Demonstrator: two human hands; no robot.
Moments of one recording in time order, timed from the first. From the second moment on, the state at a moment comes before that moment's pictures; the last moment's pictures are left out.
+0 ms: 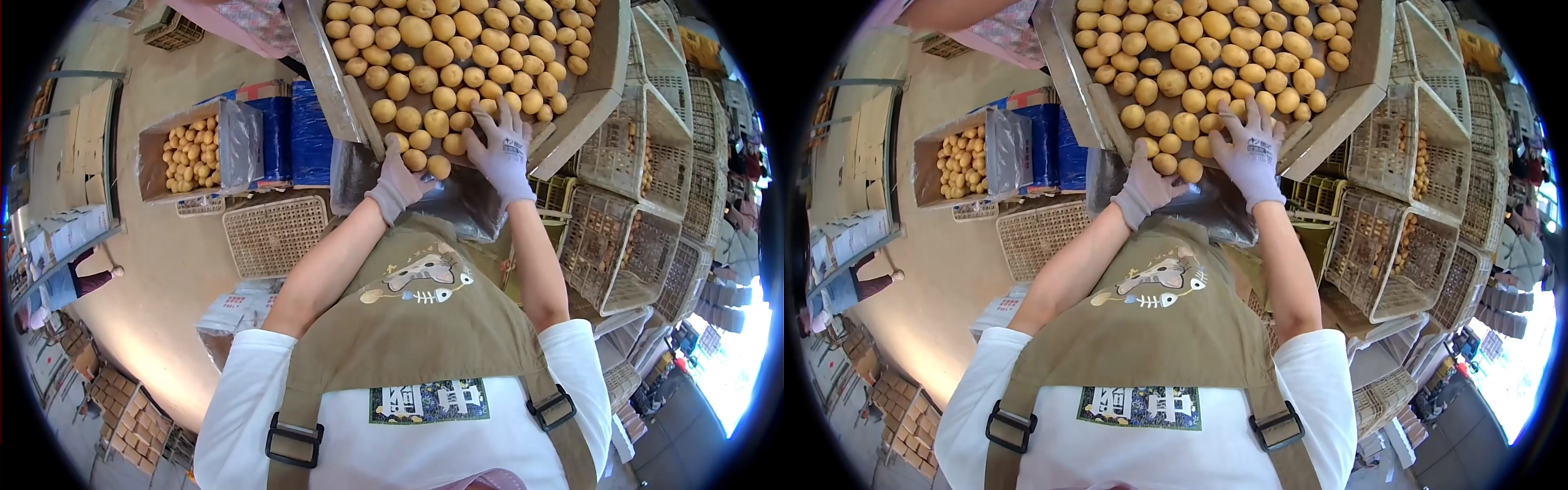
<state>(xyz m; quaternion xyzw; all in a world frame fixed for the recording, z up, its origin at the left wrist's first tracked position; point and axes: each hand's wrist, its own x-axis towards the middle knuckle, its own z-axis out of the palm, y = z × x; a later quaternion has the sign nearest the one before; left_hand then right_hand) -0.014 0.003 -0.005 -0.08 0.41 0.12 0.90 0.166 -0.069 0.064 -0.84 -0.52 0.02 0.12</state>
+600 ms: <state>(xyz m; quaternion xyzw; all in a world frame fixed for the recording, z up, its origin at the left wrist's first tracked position) -0.013 0.000 -0.033 -0.14 0.30 0.16 0.93 0.115 0.091 0.081 -0.81 -0.53 0.25 -0.01</state>
